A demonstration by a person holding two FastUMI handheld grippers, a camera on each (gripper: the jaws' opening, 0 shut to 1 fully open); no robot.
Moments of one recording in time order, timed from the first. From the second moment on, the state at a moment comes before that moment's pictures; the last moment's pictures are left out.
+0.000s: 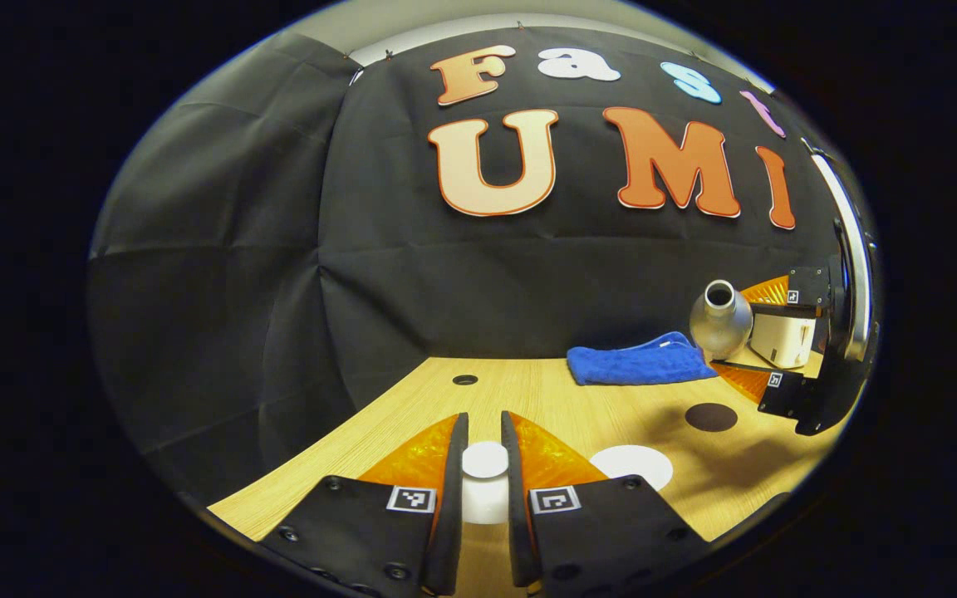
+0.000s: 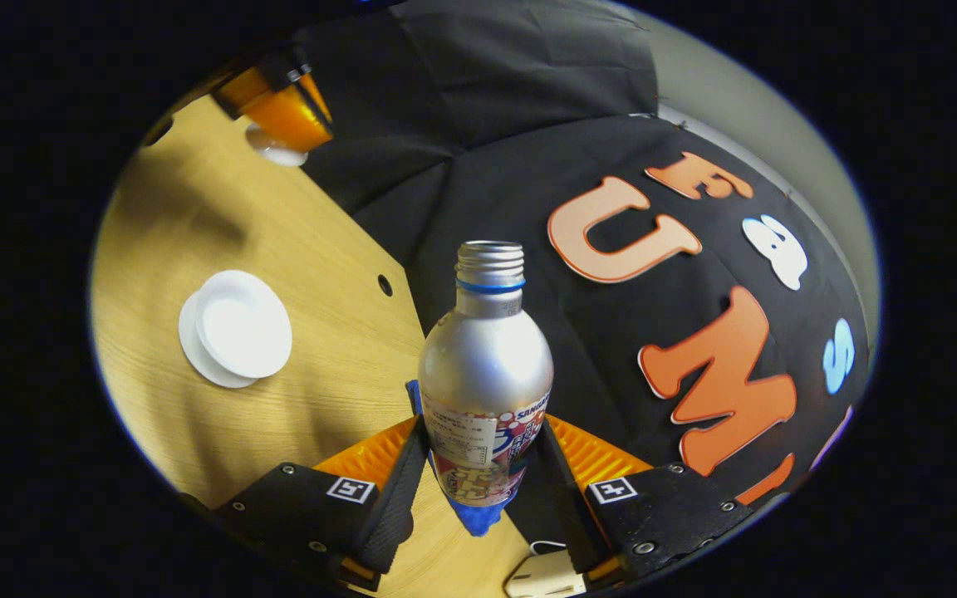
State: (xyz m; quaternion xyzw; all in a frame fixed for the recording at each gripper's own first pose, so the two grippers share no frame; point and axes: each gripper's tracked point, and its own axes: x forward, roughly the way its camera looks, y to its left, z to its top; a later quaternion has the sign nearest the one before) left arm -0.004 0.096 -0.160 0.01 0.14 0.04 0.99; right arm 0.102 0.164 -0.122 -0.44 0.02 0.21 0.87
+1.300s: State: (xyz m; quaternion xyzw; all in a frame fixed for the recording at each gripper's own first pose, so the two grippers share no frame) left arm 0.009 -0.001 -0.158 -0.01 0.14 -0.03 0.99; right arm 0.139 0.099 -0.211 0.00 0.26 0.15 0.95
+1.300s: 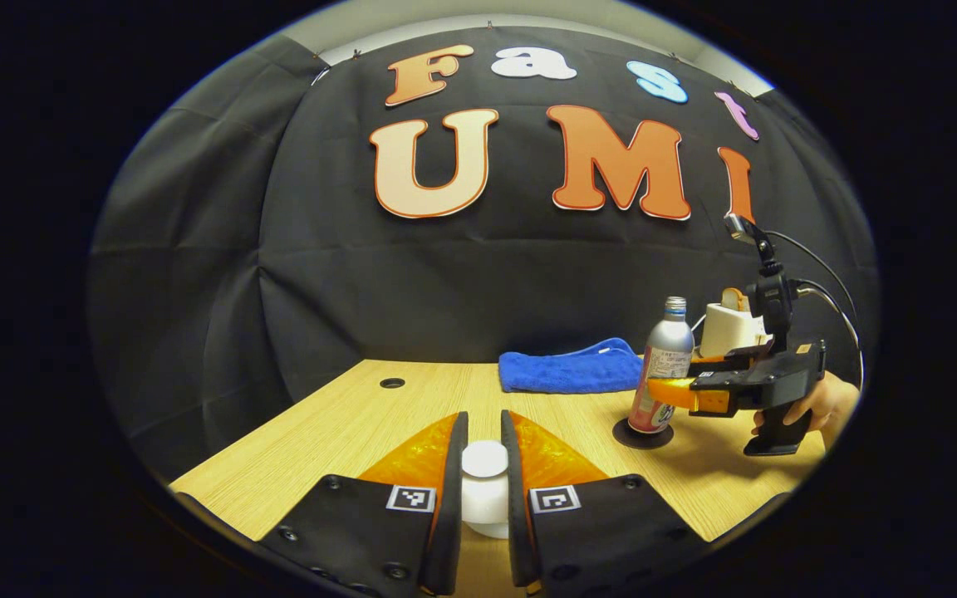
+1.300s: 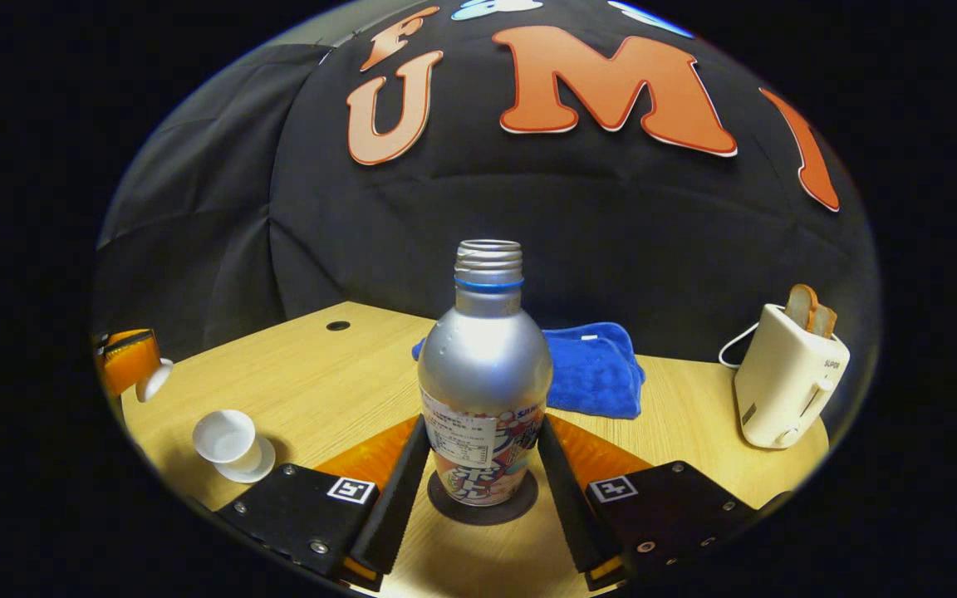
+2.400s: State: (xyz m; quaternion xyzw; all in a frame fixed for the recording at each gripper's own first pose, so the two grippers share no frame) left arm 0.027 -0.024 -0.181 -0.03 0.15 -0.04 0.99; right arm 0.102 0.082 -0.194 -0.01 0.24 0.15 0.96
